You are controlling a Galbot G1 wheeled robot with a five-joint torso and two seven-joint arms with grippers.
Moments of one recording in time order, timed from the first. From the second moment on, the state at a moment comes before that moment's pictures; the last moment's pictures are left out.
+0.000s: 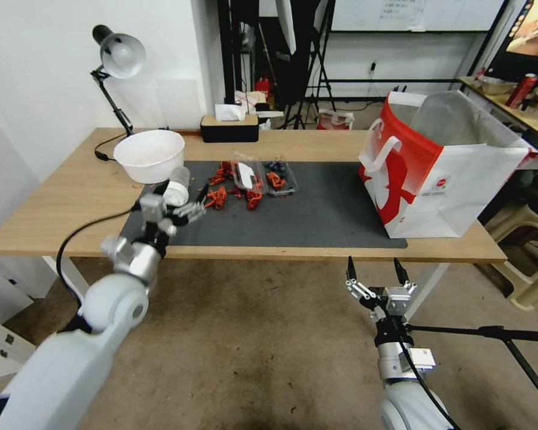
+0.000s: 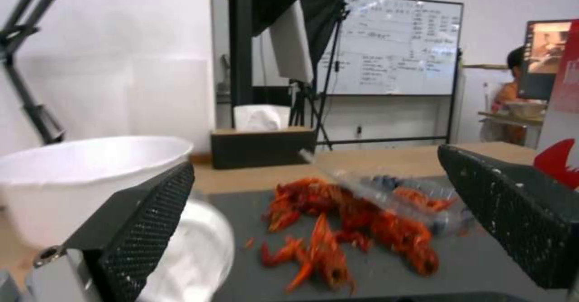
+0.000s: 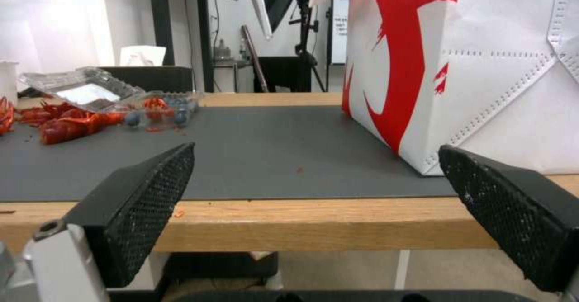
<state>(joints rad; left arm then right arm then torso) 1.26 -0.98 -0.41 -1.95 -0.62 -0.11 -0.05 -1.58 1.28 0.36 1.96 0.13 0.32 0.28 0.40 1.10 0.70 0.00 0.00</state>
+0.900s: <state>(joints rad) 1.51 -1.13 -0.54 -1.89 -0.49 -0.28 -0.02 -1.57 1.27 0.35 1.96 0.14 0.32 0.28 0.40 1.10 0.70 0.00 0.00</state>
